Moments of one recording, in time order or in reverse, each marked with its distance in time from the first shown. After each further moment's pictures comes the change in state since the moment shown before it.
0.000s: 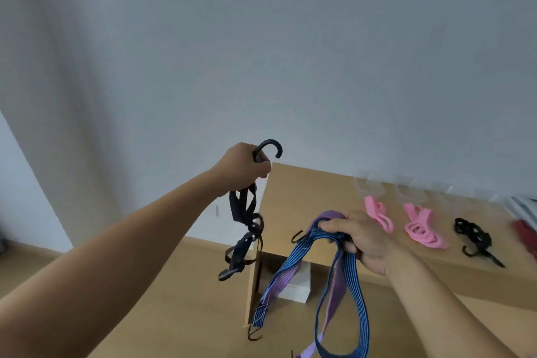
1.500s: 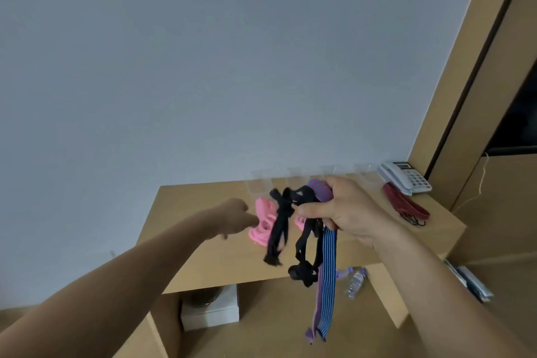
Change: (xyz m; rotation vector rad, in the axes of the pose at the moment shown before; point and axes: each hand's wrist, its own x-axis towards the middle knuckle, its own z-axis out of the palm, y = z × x) left_hand 0.067 0.120 0.286 0.357 -0.582 -0.051; right_hand -0.093 -0.023 -0.247 -0.233 0.390 -0.180
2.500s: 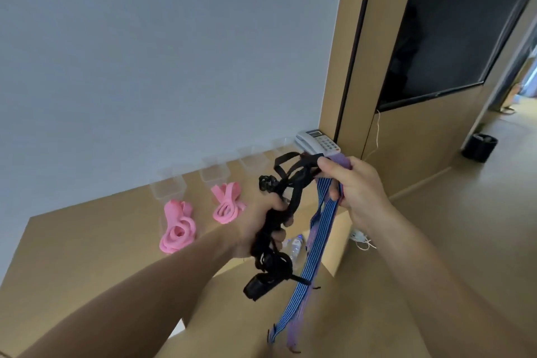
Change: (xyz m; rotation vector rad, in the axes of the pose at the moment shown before) left_hand 0.058 0.159 0.153 -0.943 -0.774 0.211; right_hand -0.041 0.089 -0.151 0.351 0.674 0.091
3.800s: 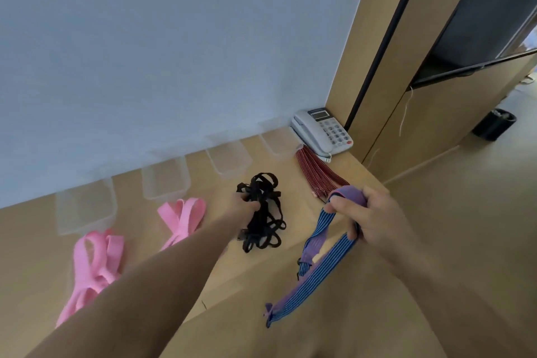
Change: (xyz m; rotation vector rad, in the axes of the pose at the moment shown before) left_hand 0.323 0.008 -0.194 0.322 0.725 -0.161; right_hand 0.240 0.105 -0.038 -0.372 -0.076 0.218
